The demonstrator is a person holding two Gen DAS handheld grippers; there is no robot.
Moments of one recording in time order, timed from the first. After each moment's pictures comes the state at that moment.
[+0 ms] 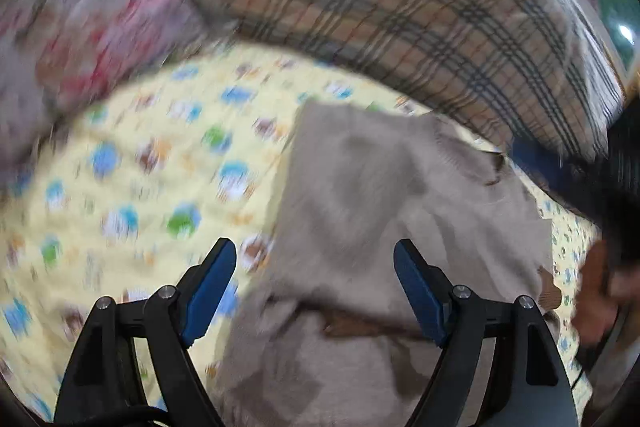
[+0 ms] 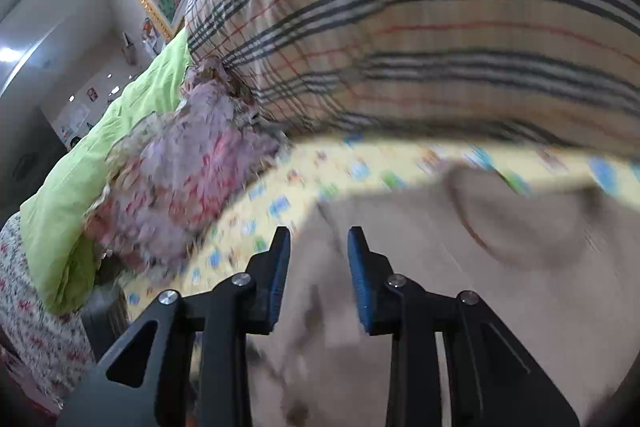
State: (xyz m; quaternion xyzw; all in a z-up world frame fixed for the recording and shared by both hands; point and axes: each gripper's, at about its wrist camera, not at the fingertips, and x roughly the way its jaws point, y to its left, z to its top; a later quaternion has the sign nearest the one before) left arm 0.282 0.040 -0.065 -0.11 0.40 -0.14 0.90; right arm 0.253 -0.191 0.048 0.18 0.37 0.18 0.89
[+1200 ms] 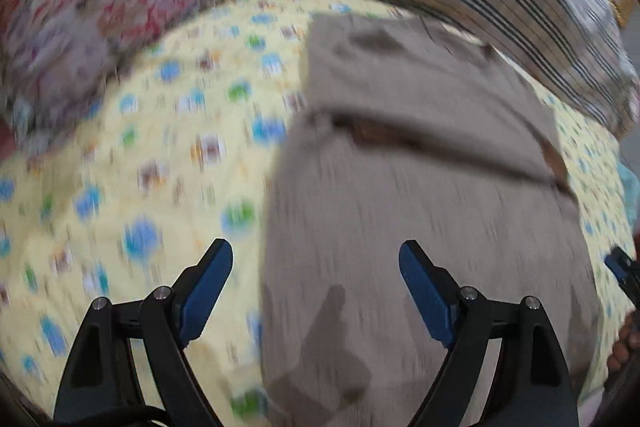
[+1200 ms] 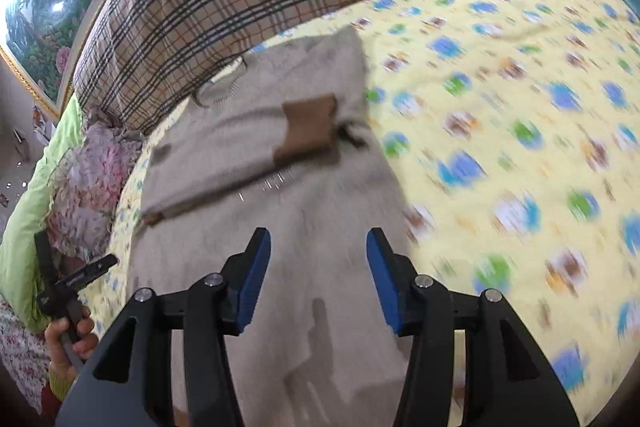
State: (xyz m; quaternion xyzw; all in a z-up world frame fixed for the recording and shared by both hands) left arm 0.140 0.057 -0.073 -0.02 0.49 -0.13 0.86; right arm -0.077 -0.322 0.001 0.28 0.38 -0.09 0.87
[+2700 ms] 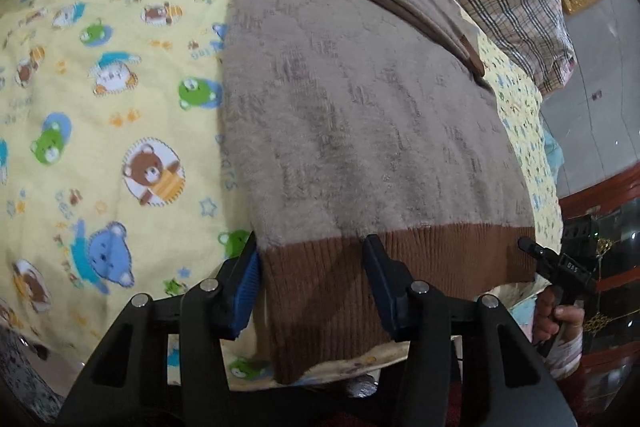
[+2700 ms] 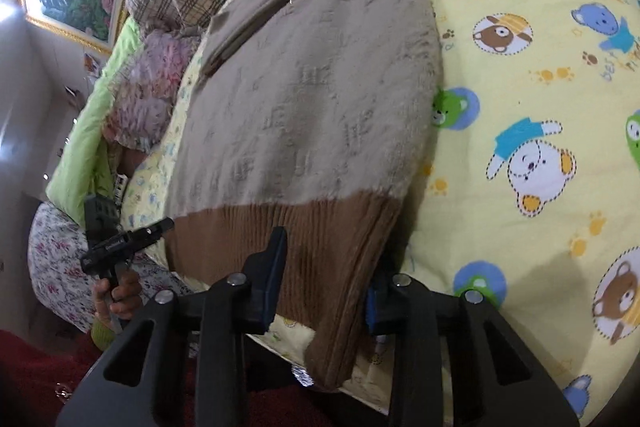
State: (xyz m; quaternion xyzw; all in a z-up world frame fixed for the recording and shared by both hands) left arm 0.011 0.101 -0.125 -0.12 0.58 -0.25 0.77; right arm -0.190 -0.258 -0.068 0.35 0.47 0.08 0.80
